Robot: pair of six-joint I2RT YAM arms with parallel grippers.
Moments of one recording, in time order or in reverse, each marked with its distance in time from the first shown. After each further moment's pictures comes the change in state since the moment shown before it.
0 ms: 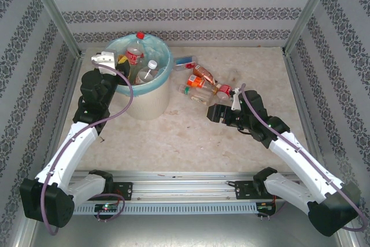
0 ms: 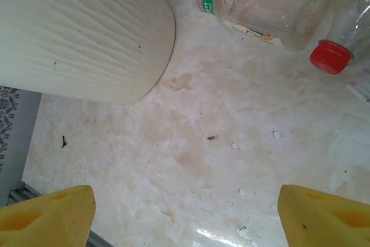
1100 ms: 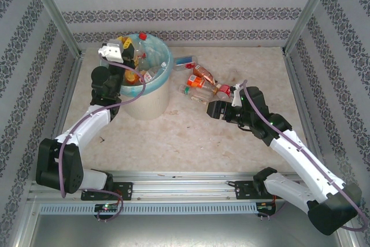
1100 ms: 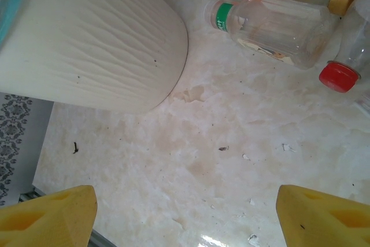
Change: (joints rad) left arm 0.000 0.291 -0.022 0.647 0.004 0.048; right arm 0.000 0.016 0.061 -0.017 0.000 0.000
